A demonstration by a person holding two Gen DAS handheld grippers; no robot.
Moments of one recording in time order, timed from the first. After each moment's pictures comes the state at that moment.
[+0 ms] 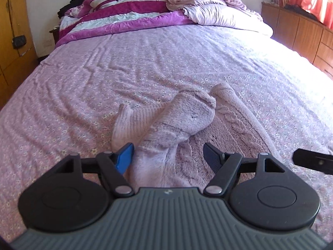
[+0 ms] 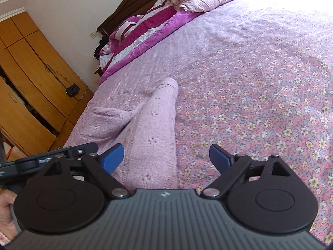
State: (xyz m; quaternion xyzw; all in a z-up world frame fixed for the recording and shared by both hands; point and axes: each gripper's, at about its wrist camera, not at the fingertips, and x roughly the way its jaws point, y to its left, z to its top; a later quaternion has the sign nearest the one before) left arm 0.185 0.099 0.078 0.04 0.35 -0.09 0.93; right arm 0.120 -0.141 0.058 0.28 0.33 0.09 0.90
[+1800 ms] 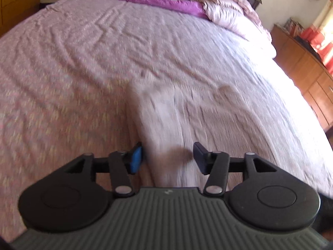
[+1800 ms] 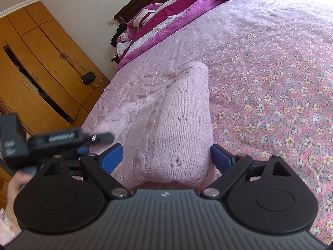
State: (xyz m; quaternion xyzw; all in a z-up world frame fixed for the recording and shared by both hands) left arm 0.184 0.183 0.060 -0.13 0.42 -0.12 0.89; right arm 0.138 -0.090 0.040 0.27 0.34 0.15 0.89
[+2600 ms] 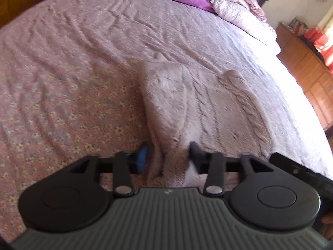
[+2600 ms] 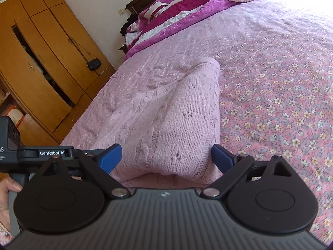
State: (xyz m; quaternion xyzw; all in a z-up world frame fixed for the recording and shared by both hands) left arm 0.157 0.201 0.059 -0.14 0.43 -0.10 0.89; right arm 0.128 -0.077 0.052 0.22 0.35 0.18 0.89
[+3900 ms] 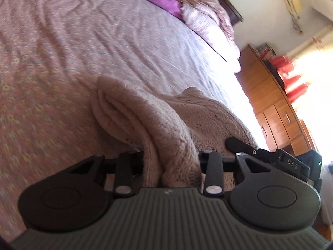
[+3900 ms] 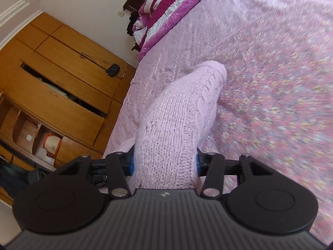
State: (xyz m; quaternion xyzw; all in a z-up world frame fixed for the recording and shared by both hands) left arm 0.137 0.146 0.079 -0.28 0.41 -0.21 0.85; right arm 0.160 -0.159 0.082 0.35 0.39 0.24 0.82
